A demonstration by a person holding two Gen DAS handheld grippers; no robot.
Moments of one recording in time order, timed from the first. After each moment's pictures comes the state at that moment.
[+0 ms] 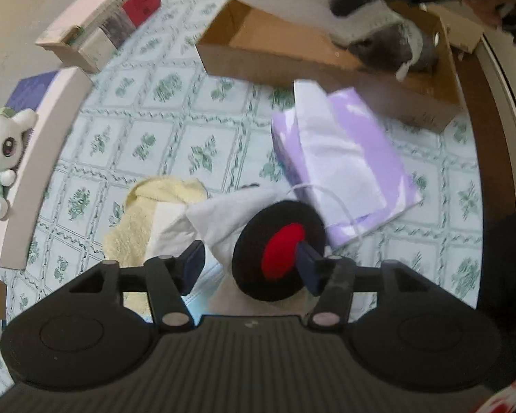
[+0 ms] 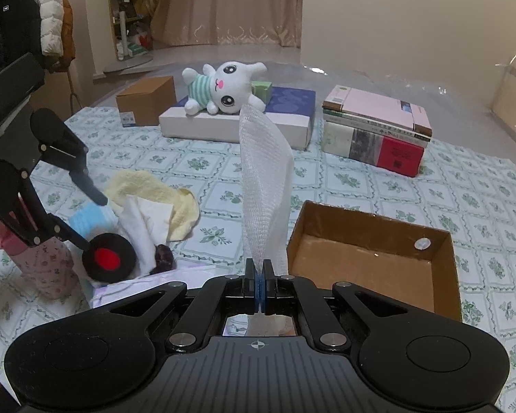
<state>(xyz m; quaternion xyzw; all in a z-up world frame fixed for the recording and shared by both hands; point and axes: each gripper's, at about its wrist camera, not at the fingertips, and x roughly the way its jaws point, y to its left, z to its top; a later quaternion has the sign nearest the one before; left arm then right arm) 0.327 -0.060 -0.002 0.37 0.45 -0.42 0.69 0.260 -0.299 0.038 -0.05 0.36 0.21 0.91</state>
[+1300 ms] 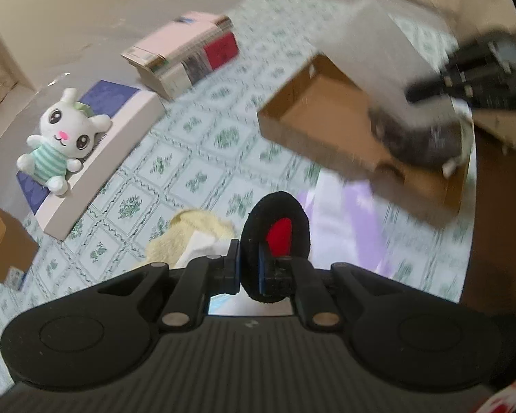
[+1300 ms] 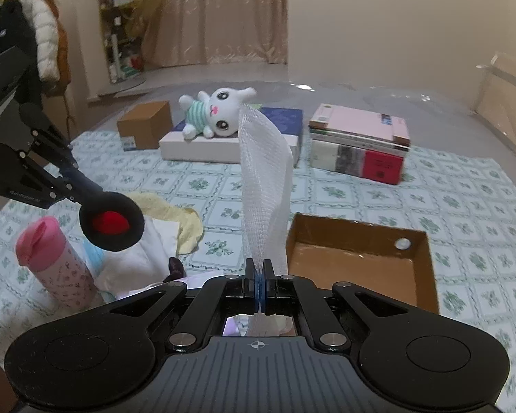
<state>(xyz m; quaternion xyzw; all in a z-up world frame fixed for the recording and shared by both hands) 0.292 -0.072 0.087 0.25 0.42 -0.32 0.81 0.213 -0.322 0.082 -0.01 0.34 0.19 0.92</state>
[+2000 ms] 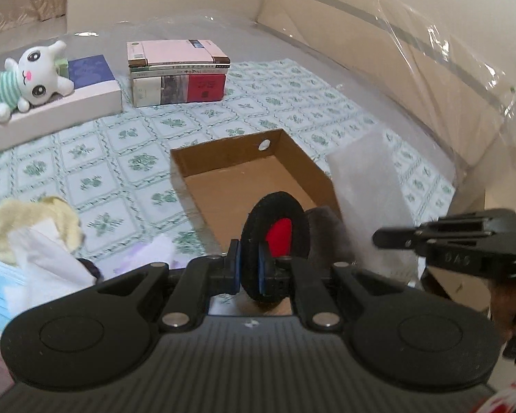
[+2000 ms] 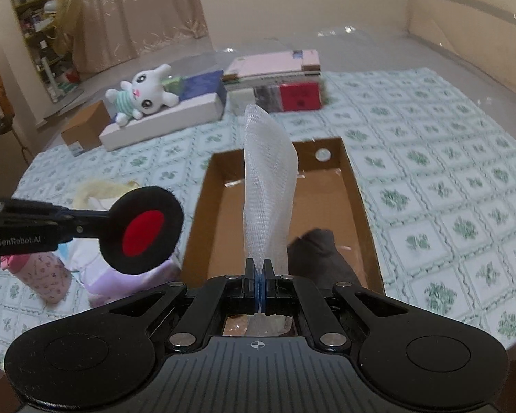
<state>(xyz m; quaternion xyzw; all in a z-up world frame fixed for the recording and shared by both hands) 0.238 -0.193 0.051 -0.01 0.41 -0.27 0.87 0.182 -0.417 0.056 0.09 0.42 0.11 0.90</state>
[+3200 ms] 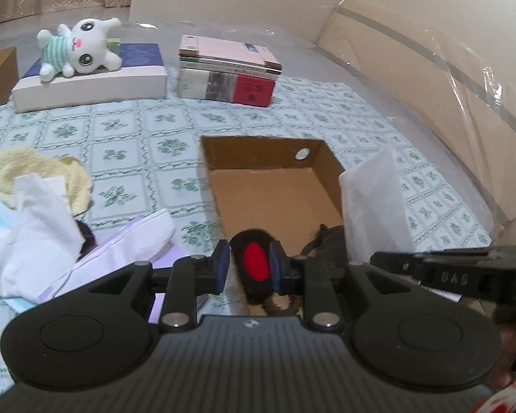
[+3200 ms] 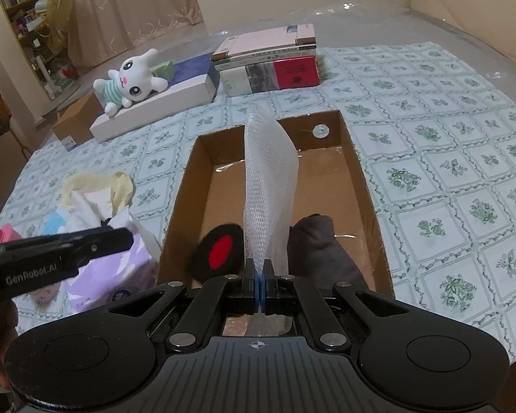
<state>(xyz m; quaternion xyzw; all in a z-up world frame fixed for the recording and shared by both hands) 0.224 -0.209 0.017 -0.07 0.39 -0.16 0.90 0.208 -0.427 0.026 0.11 0.43 0.12 0.89</state>
